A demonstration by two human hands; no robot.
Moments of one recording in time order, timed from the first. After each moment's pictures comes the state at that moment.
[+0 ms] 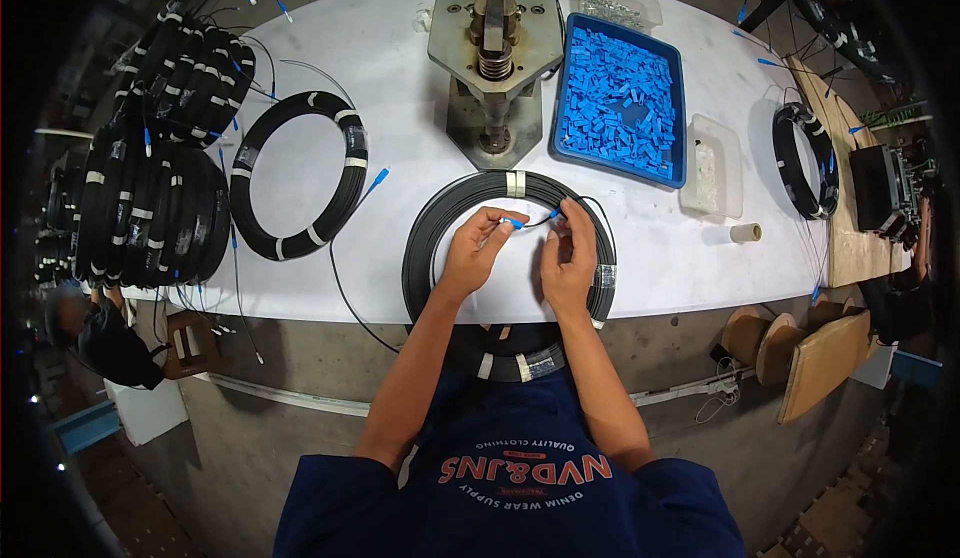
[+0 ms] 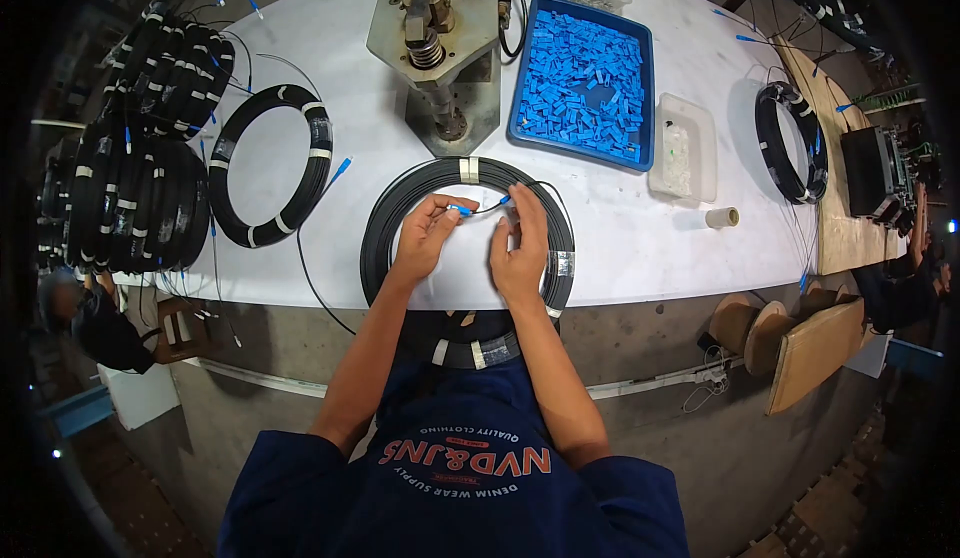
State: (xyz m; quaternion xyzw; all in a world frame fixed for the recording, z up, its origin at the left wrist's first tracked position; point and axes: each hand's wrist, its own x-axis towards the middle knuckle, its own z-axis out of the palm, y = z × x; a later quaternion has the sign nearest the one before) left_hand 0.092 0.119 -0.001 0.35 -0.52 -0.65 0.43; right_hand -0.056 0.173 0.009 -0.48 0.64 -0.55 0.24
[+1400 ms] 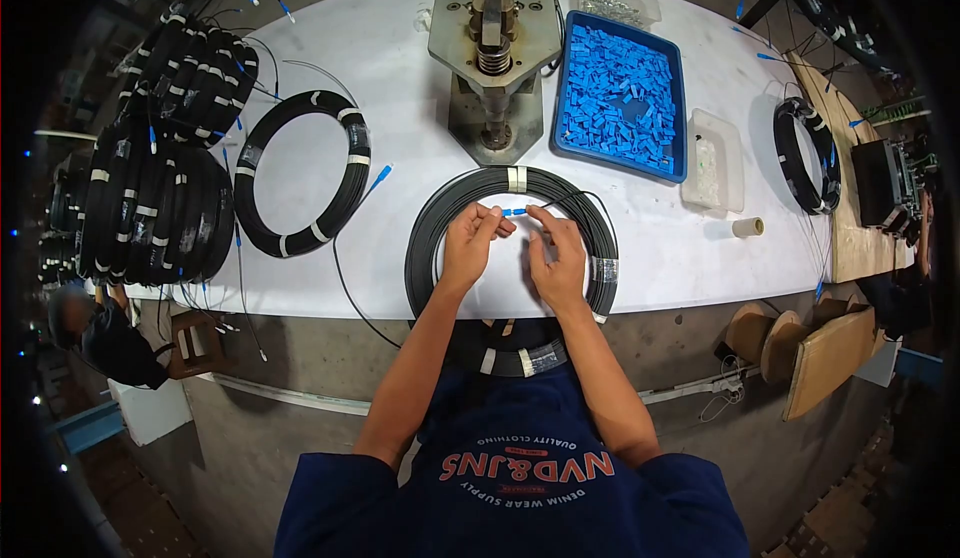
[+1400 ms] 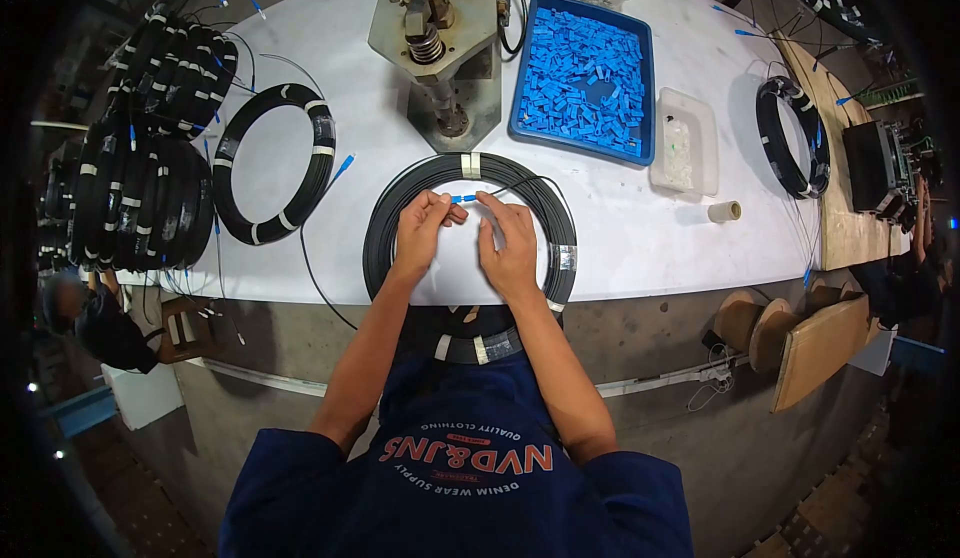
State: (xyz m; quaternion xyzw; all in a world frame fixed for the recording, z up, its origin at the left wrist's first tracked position) left_hand 0.094 0.117 -0.015 0.43 -0.45 -0.65 0.44; right_hand -0.051 0.173 0.008 -0.58 0.60 -0.51 0.20
